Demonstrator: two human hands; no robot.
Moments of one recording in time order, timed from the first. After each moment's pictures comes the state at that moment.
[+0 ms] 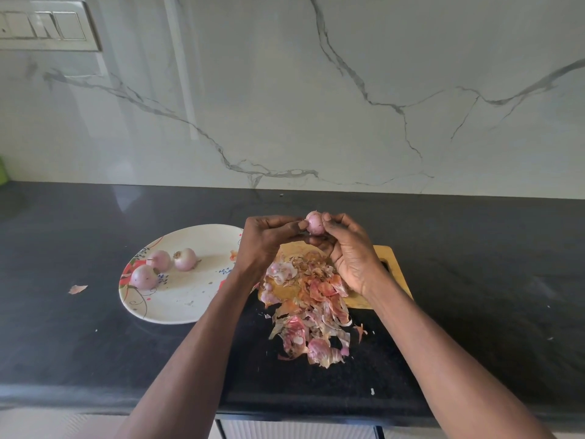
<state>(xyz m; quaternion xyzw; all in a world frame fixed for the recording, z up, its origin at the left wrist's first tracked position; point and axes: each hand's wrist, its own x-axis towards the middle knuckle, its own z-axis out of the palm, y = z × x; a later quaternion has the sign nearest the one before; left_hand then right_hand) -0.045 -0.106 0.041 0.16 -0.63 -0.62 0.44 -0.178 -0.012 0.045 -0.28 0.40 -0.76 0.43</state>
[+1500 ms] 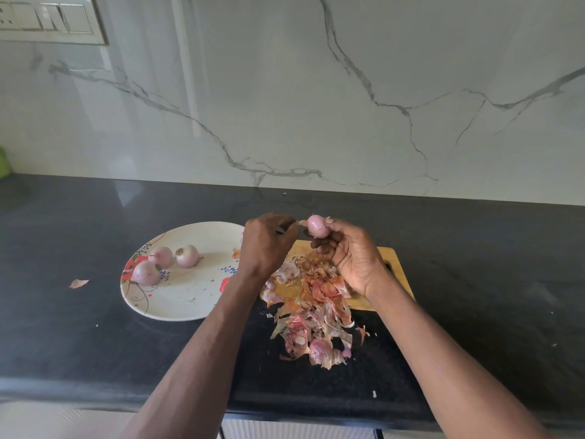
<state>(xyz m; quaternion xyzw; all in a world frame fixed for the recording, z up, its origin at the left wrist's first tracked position) -0.045 -0.108 0.034 0.30 -0.79 -0.23 0.48 -0.179 -0.015 0.042 -0.28 0.41 -0.74 0.46</state>
